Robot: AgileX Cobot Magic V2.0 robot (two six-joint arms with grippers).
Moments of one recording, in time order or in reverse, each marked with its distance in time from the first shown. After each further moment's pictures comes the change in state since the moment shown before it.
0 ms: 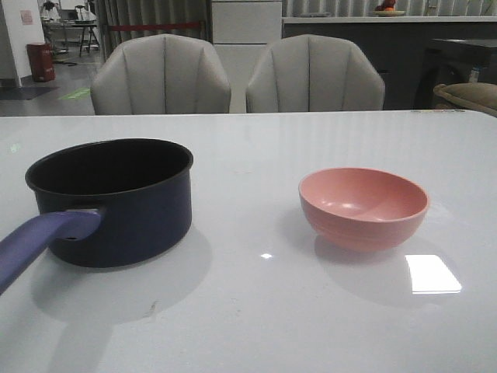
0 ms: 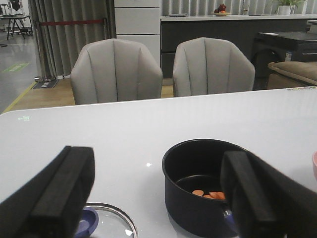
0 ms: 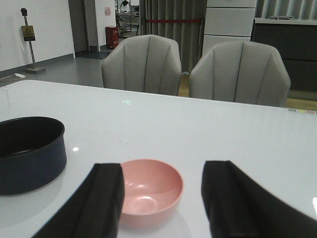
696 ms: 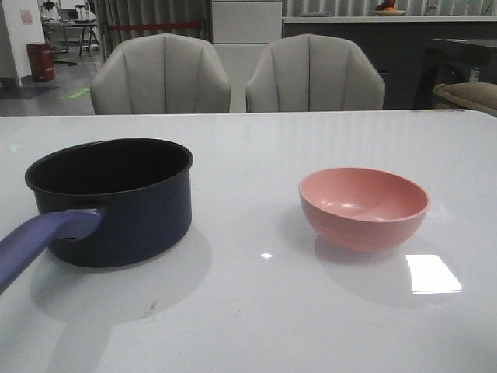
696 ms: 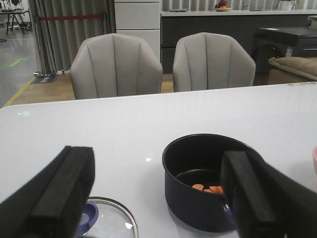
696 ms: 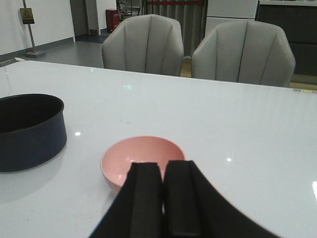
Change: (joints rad) left arm 0.000 0.000 0.000 0.000 0.021 0.000; right arm 0.000 -0.011 0.042 0.000 0.024 0.000
